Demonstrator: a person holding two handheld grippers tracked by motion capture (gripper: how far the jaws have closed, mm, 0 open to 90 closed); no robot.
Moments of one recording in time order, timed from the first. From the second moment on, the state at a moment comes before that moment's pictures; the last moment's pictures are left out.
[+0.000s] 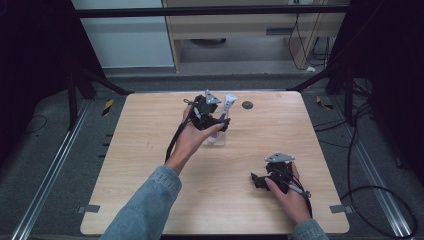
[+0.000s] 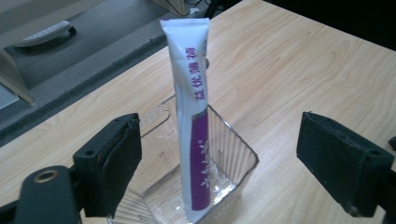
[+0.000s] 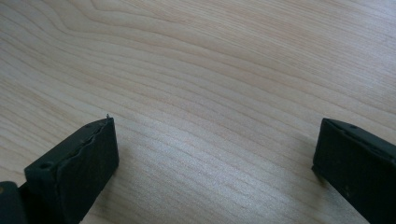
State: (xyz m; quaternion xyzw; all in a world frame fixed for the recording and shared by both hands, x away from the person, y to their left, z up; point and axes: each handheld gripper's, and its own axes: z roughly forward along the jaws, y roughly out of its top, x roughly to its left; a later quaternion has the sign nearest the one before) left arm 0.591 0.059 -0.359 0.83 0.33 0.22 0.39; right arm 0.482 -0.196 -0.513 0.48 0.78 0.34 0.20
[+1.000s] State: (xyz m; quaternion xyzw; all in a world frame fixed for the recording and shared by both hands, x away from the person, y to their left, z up) left arm 0.549 0.063 -0.361 0.85 0.29 0.22 0.37; right arm 0.482 -0.196 -0.512 0.48 0.78 0.34 0.20
